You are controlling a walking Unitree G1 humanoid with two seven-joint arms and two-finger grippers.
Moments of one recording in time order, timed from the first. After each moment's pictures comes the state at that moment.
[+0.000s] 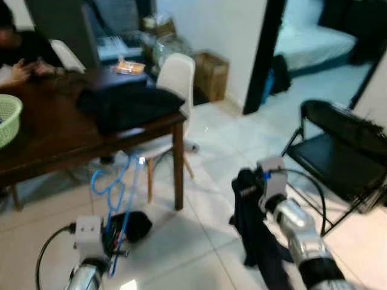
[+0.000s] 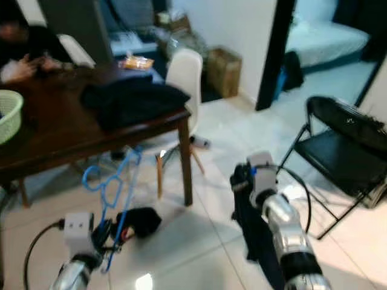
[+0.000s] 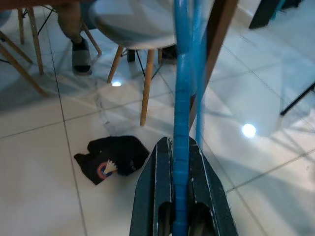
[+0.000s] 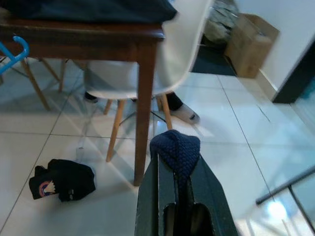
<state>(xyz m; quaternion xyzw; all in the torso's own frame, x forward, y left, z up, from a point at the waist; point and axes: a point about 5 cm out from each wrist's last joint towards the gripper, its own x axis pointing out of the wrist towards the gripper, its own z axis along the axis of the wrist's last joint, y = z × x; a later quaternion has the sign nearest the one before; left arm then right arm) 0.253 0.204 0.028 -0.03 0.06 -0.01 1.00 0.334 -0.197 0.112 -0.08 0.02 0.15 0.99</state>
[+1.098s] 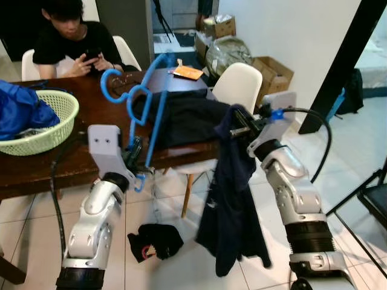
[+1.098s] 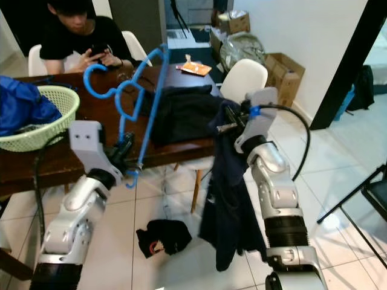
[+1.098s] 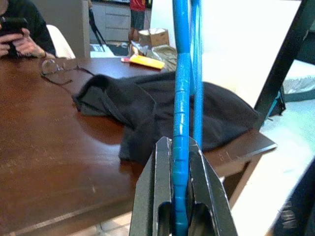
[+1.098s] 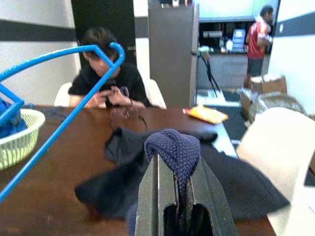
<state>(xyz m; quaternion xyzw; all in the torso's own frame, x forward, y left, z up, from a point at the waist) 0.305 0.152 0.188 -0.07 -0.11 -0.09 0.99 0.352 -0.142 0.239 0.02 -0.16 0.19 0.97</state>
